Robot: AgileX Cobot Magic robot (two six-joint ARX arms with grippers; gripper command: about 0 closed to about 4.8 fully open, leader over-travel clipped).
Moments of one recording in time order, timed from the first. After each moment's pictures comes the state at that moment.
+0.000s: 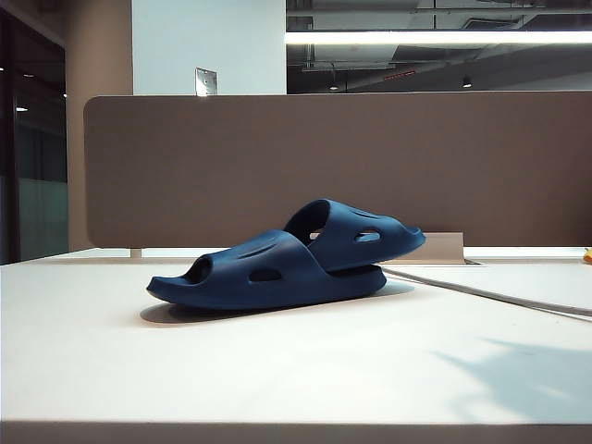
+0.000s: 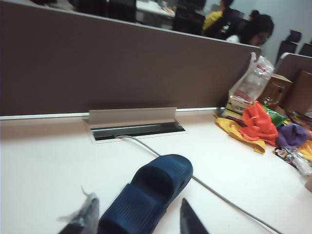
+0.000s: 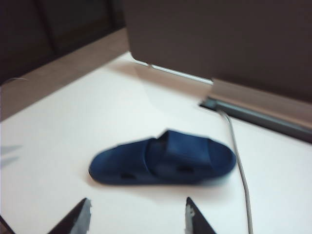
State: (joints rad) left arm 0.04 0.59 1.09 -0.57 0.59 -0.17; right arm 0.17 0.65 1.07 -0.65 -0.48 -0.03
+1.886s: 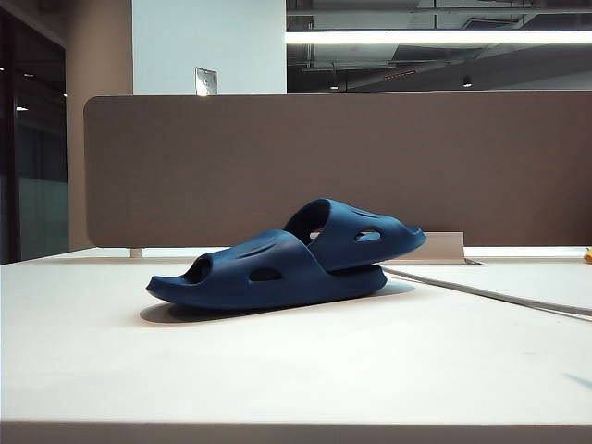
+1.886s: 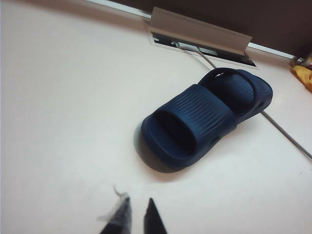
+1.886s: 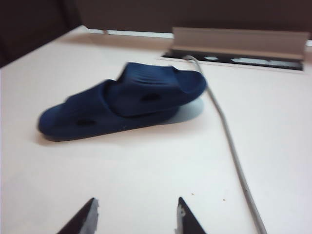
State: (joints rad) left arm -0.09 0.22 0.38 -0.44 0.27 -0.28; right arm 0.17 0.12 0.38 -0.46 -0.31 0.06
